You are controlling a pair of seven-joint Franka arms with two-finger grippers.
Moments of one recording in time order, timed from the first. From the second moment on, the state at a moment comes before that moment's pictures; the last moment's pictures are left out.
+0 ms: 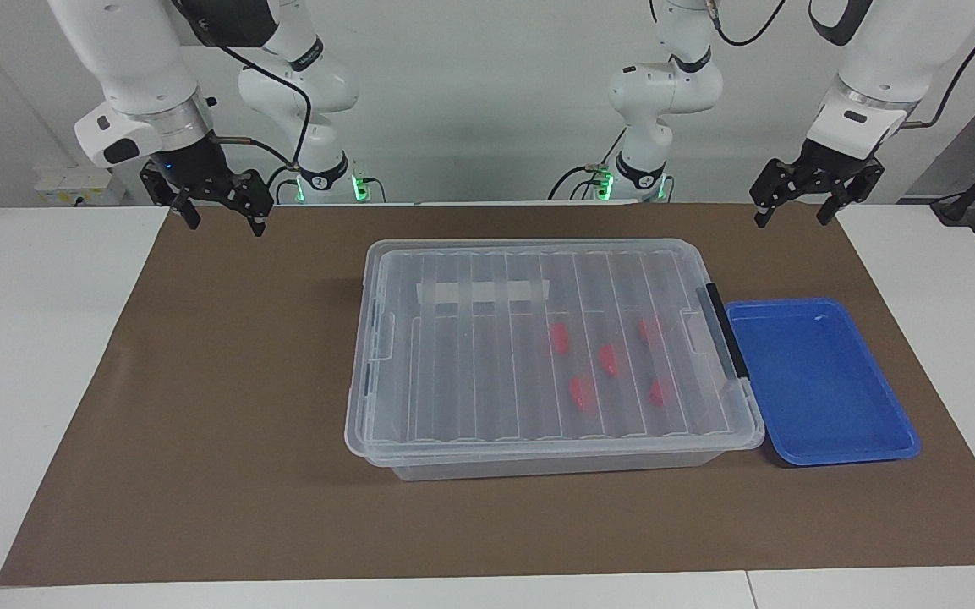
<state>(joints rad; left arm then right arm) -0.03 -0.05 -0.03 -1.60 0.01 1.59 -0.02 0.01 -0.02 0.04 -1.59 -0.02 1.55 0.21</state>
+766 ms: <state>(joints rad) -0.03 -0.05 -0.03 -1.60 0.01 1.59 -0.02 0.02 -0.03 0.05 -1.60 -0.02 1.56 0.21</state>
